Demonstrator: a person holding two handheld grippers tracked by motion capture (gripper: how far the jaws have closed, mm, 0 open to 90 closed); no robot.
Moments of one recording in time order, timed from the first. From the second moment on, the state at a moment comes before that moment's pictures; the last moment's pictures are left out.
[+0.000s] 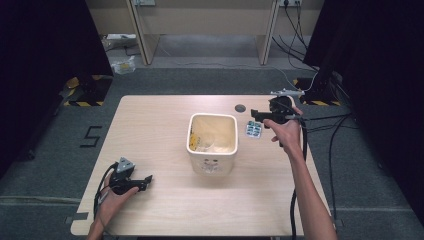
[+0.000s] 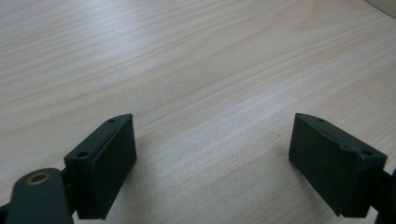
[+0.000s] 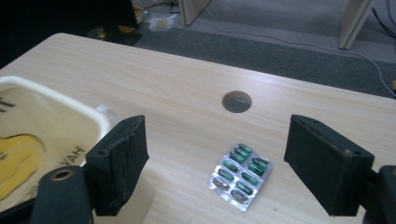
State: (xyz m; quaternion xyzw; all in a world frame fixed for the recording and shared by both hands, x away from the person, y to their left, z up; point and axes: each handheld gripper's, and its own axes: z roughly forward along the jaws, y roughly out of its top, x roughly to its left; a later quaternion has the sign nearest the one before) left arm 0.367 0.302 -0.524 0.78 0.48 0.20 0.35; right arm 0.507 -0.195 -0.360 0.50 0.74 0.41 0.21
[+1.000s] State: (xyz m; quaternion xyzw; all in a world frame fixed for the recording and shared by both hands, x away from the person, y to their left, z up) left arm 0.367 0.302 -0.524 0.78 0.48 0.20 0.35; right arm 0.555 -0.176 -0.458 0.58 0.72 0.33 0.20
